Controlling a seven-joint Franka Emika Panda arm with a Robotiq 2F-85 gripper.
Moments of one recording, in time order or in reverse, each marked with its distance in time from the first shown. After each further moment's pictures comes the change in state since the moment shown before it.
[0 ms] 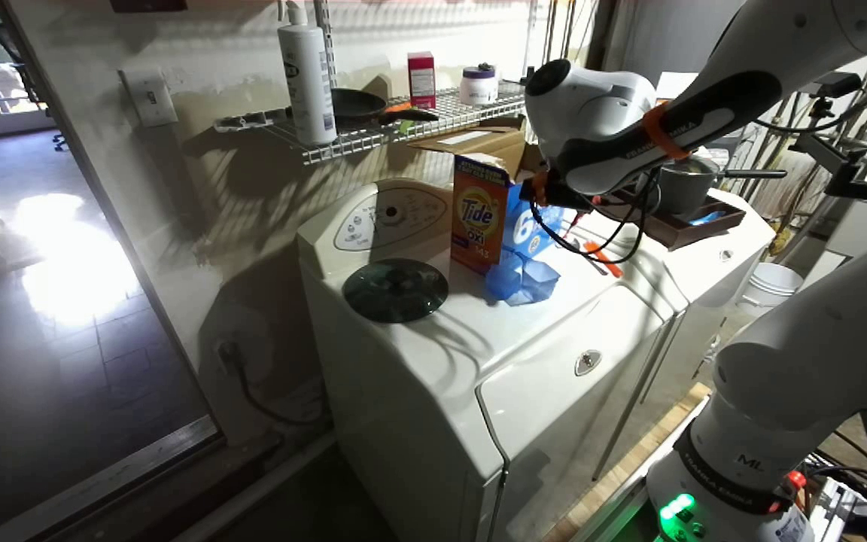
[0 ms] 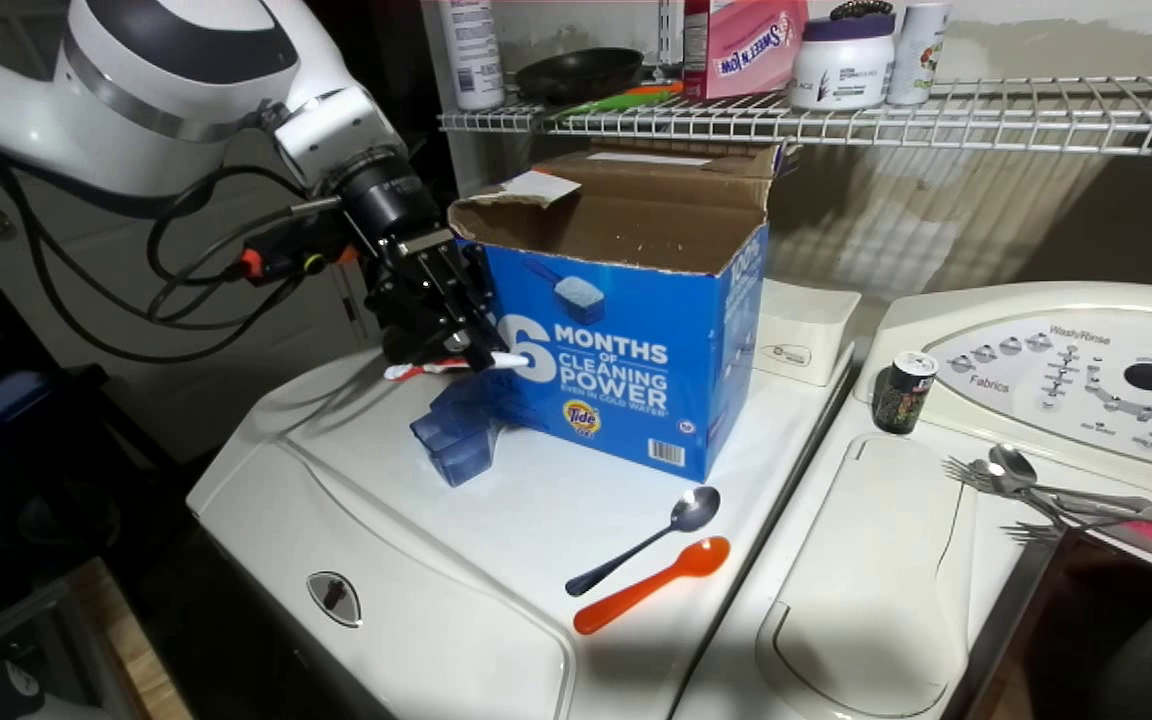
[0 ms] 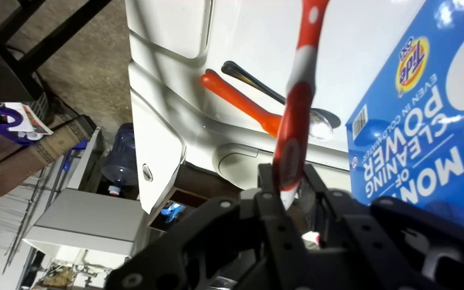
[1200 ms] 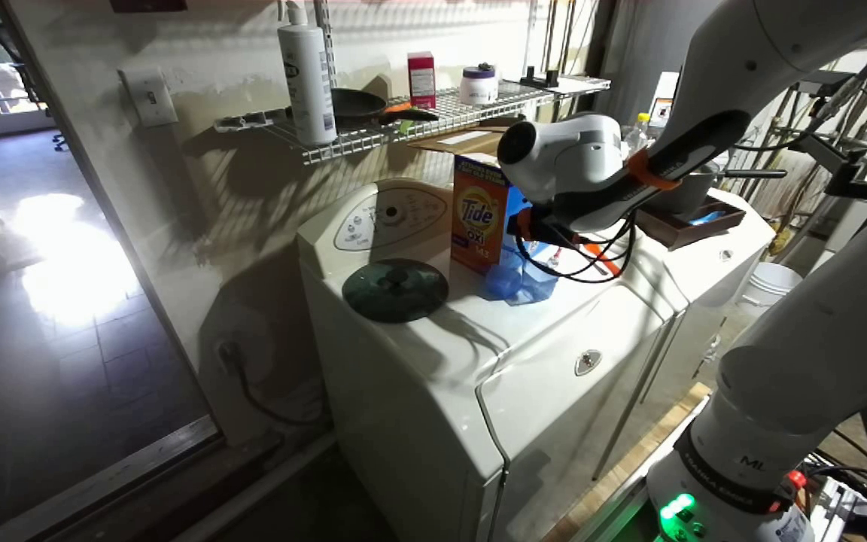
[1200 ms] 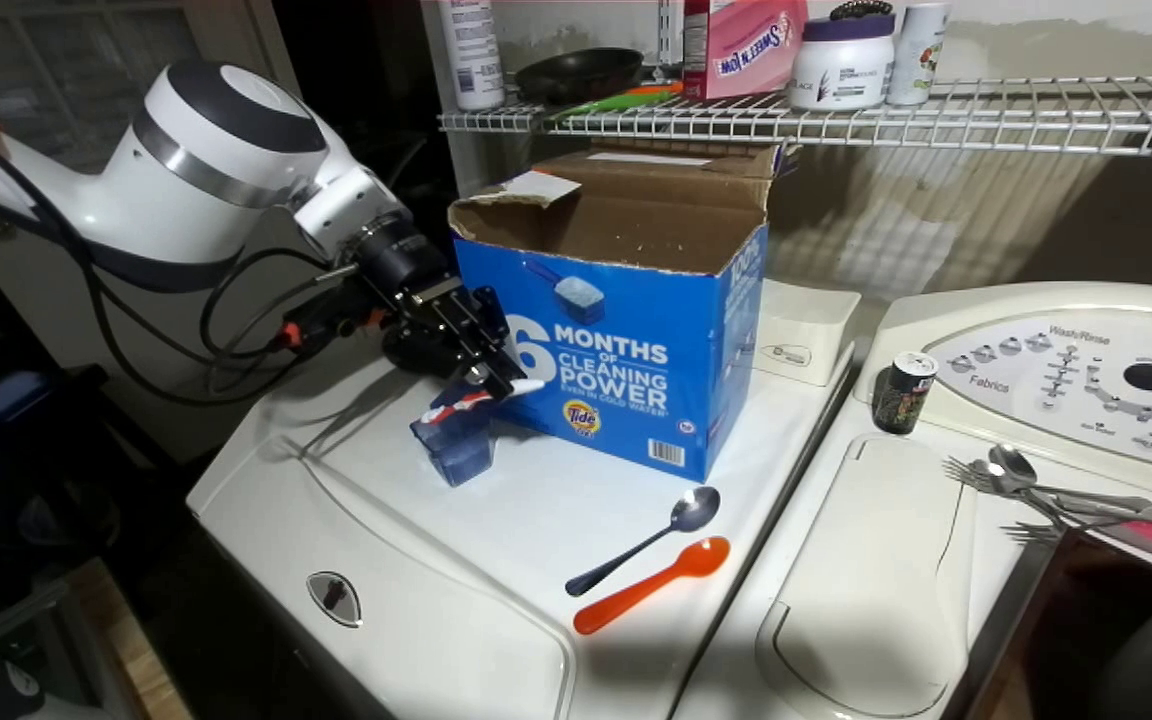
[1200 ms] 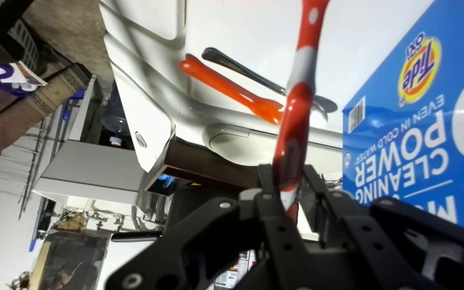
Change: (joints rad) arm 0.051 0.125 0.019 -0.034 -0.296 -0.001 0.340
